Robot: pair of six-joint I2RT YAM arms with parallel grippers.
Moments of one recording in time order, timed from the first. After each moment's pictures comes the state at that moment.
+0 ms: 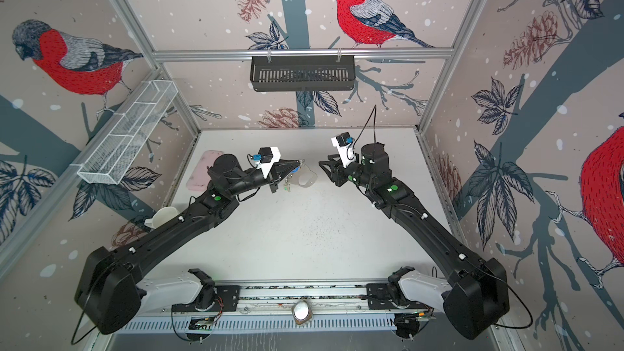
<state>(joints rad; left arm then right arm) -0.56 1.24 0.87 0.44 0.63 0.14 0.48 1.17 0.97 -0.11 -0.43 0.06</state>
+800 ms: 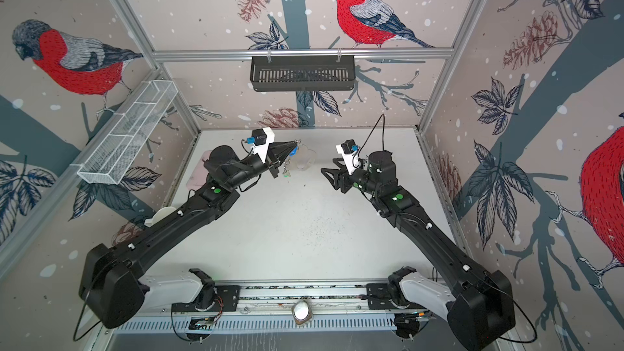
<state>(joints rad) -0.56 1.27 0.99 0.45 0.49 0.02 0.44 1.10 0.87 -0.02 -0.51 0.02</state>
